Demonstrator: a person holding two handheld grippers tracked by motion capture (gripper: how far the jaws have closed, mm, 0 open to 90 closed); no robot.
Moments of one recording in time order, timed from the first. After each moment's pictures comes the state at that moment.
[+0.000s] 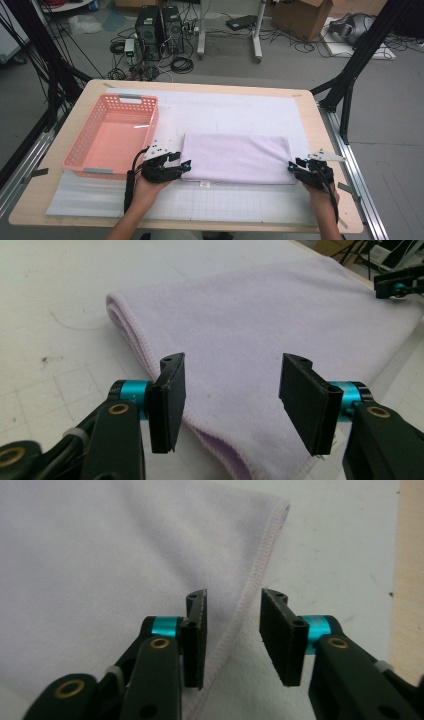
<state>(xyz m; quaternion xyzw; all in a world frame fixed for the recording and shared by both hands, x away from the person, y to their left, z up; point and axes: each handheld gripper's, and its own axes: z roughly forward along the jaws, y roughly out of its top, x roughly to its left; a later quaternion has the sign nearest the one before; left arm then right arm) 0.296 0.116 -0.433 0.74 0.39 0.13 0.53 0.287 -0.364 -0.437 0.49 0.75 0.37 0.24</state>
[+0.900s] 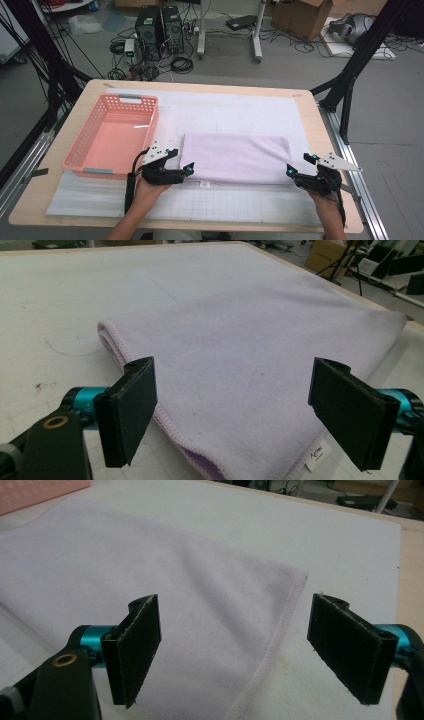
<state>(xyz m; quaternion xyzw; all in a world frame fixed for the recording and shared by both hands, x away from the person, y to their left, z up) 0.287 0.113 -0.429 0.74 0.37 0.15 0.55 0.262 -0.363 -0.415 0.43 0.73 0.46 0.26</state>
